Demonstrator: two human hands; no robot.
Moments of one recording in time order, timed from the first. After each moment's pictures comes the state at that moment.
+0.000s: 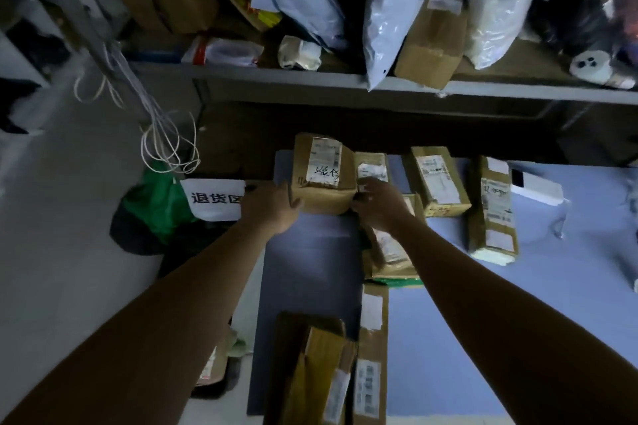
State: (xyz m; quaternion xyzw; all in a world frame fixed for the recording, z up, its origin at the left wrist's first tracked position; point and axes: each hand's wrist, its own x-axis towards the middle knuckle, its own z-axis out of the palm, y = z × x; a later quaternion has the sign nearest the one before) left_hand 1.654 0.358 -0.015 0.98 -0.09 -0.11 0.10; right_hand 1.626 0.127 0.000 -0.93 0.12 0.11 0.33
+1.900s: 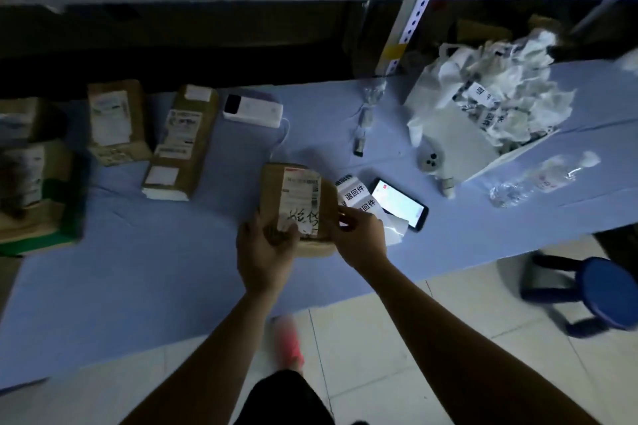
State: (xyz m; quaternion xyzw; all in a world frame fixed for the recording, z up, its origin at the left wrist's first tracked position) left_hand 1.346 -0.303 -0.085 0.89 0.07 -0.06 0.45; right_hand 1.314 -0.468 -0.042 -0.86 0.30 0.00 0.42
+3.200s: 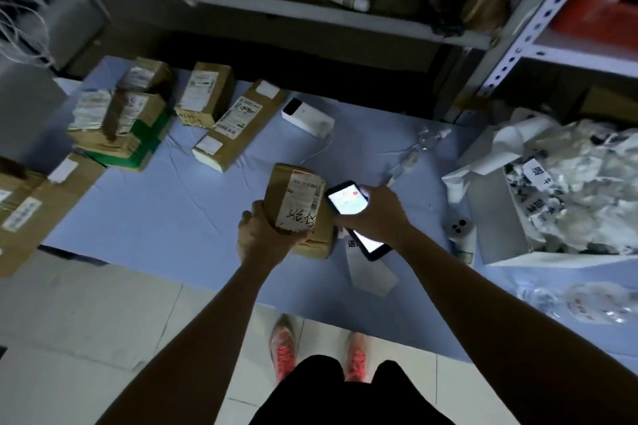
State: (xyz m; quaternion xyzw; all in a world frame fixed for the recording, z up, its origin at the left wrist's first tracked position) left_hand 1.346 -0.370 -0.051 0.91 0.25 -0.06 0.32; right_hand 1.408 -0.592 0.002 -0.94 -0.06 0.16 0.31
